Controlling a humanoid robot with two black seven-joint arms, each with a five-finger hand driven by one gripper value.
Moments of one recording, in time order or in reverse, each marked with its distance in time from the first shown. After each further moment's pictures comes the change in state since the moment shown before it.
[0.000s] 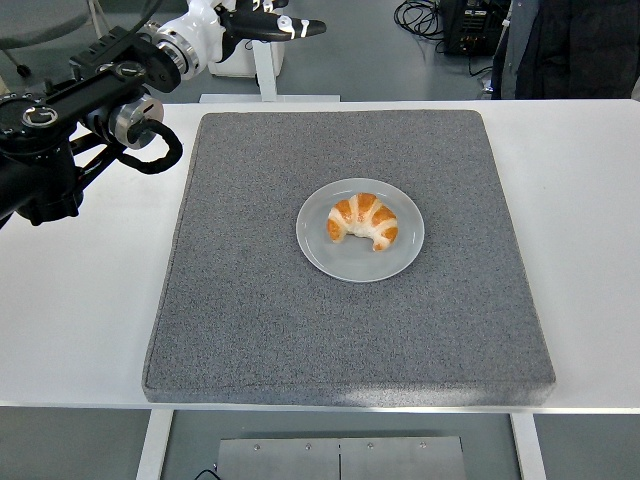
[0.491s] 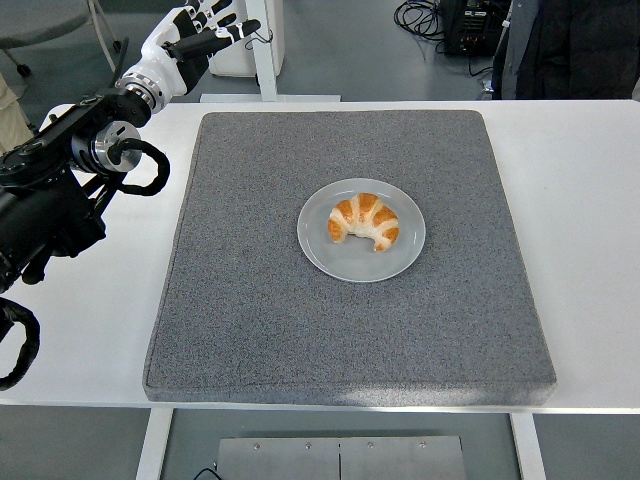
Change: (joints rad) left arm 0.148 -0.147 -0.320 0.383 -0.107 -0.243 -0.004; right arm 0.000 0.000 0.000 0.000 0.000 0.000 0.000
